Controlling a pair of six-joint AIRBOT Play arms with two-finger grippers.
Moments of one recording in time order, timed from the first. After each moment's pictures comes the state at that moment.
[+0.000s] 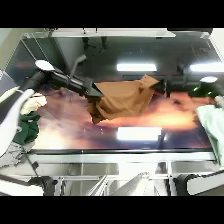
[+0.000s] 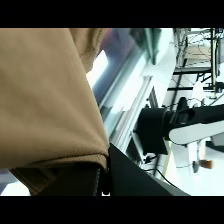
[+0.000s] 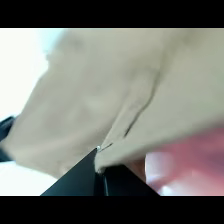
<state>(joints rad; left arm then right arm) -0.16 -1.67 1.47 0.44 -1.51 -1.07 -0.22 -1.70 1.28 -0.24 1.35 1.02</state>
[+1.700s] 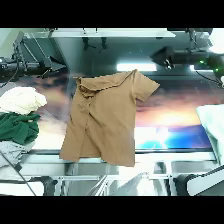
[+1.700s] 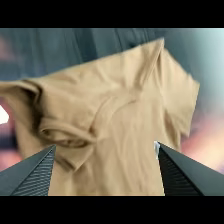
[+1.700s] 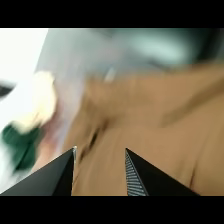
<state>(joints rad) 0.19 -1.62 1.50 0.60 -1.16 -1.01 -0.17 -1.80 1.69 -0.35 1.37 1.02</state>
